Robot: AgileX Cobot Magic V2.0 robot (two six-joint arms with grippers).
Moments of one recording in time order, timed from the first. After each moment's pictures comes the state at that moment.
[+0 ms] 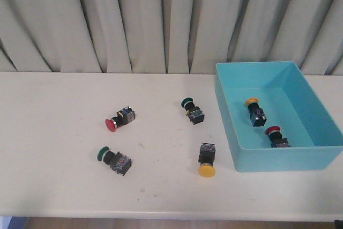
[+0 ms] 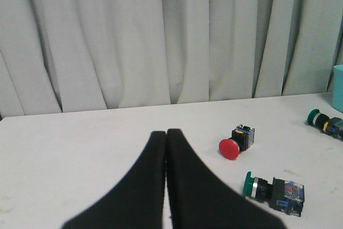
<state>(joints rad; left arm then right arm) -0.05 -0.01 0.03 0.05 0.07 -0.09 0.12 0.61 -0.58 0.02 0.92 -0.04</state>
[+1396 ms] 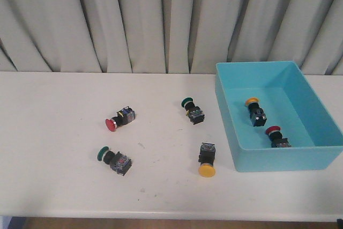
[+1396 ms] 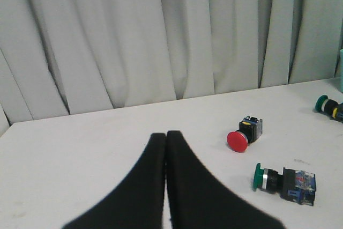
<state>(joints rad) -0.05 -0.01 0.03 0.05 0.08 -0.02 0.12 0.59 -0.57 0.00 0.91 -0.04</state>
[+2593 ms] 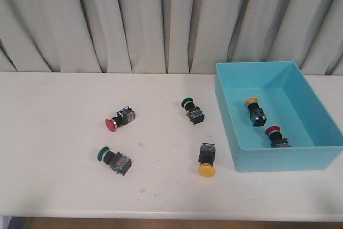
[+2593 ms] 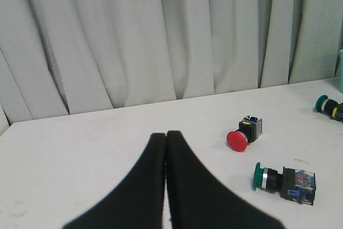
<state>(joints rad) -0.05 -0.01 0.03 0.05 0.08 -0.02 0.04 -0.01 0.03 -0.02 0.09 0.01</state>
